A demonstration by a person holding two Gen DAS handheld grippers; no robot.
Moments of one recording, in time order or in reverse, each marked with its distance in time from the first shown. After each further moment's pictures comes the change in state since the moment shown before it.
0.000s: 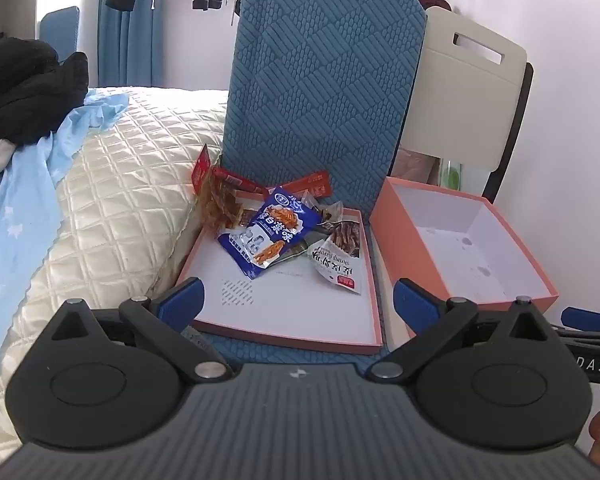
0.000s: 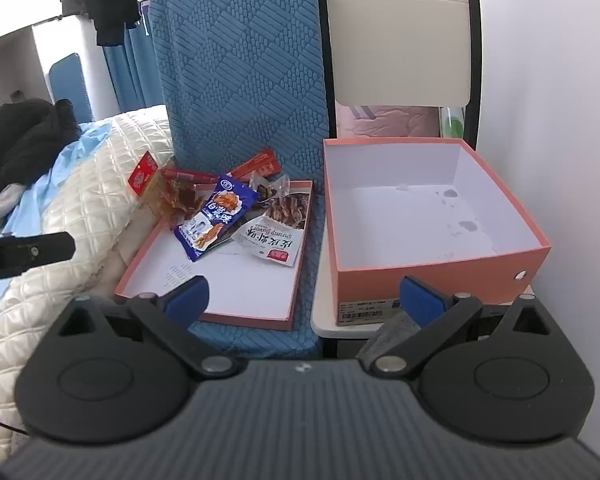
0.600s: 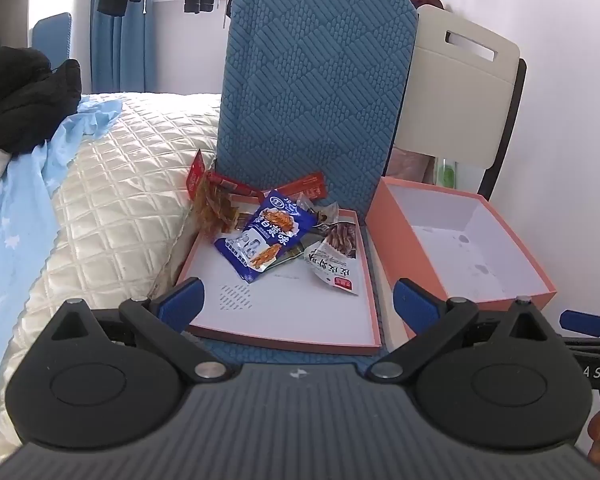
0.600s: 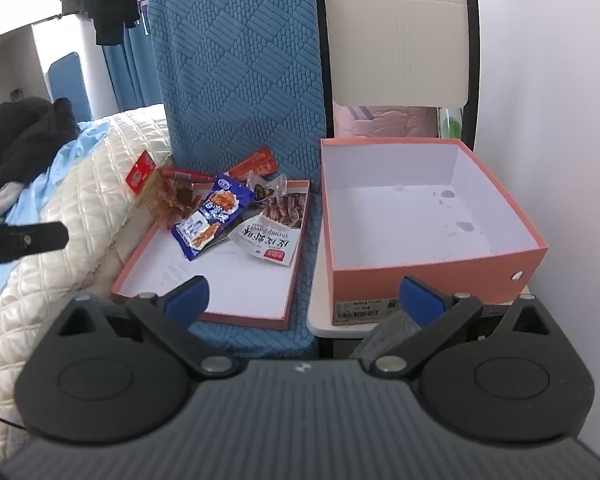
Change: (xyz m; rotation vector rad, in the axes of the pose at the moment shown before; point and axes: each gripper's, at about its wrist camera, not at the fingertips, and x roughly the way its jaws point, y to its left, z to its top) left arm 0.000 -0.005 0.005 0.029 -0.013 -0.007; right arm 0.002 -0.002 -0.004 -0.001 0.008 -0.012
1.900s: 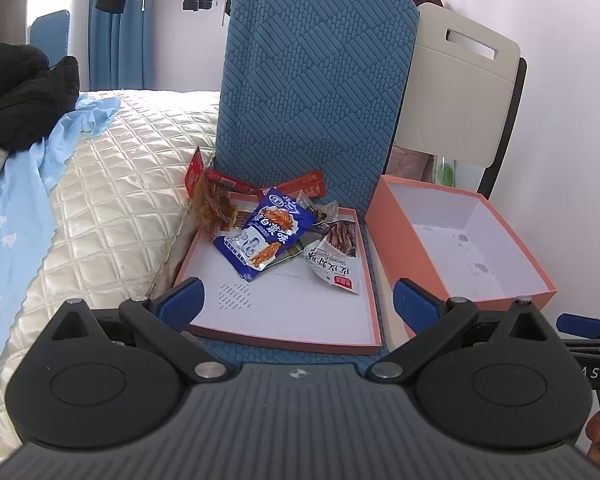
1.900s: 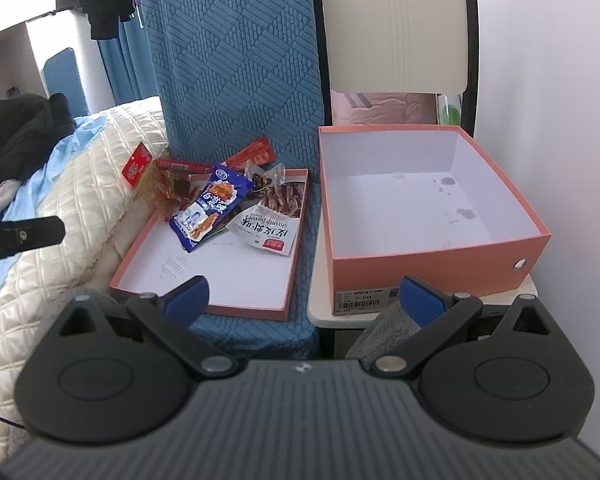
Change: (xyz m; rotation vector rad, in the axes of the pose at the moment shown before) left arm 0.006 0.006 0.001 0.000 0.006 -0.007; right arm 0.006 0.001 0.000 0.008 0.026 0.000
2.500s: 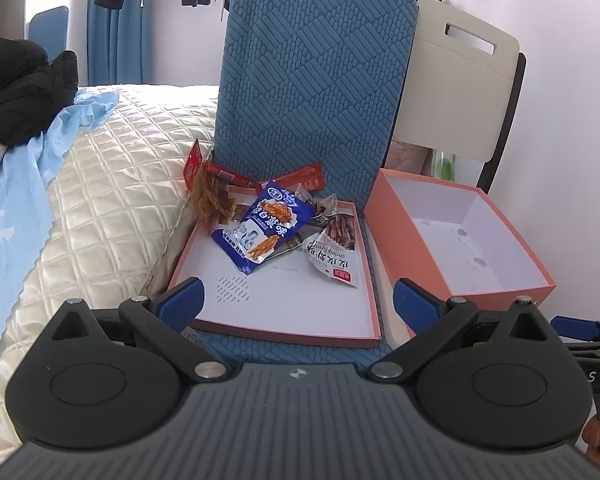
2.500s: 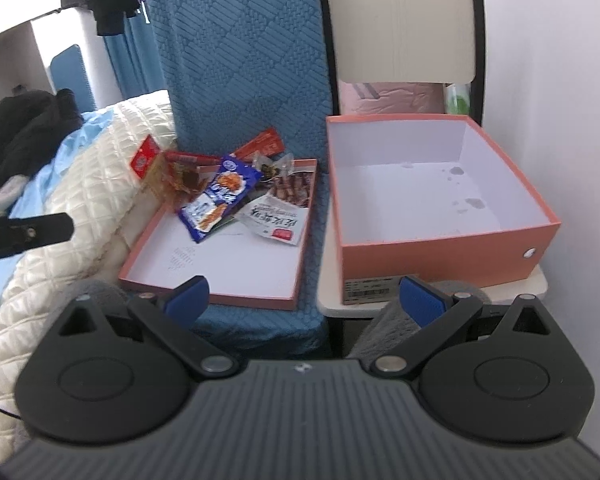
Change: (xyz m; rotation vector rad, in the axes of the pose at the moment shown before) left arm 0.000 0.000 -0.009 -0.005 0.012 -0.006; right arm 0.003 0.000 -0.006 0.003 0.029 0.030
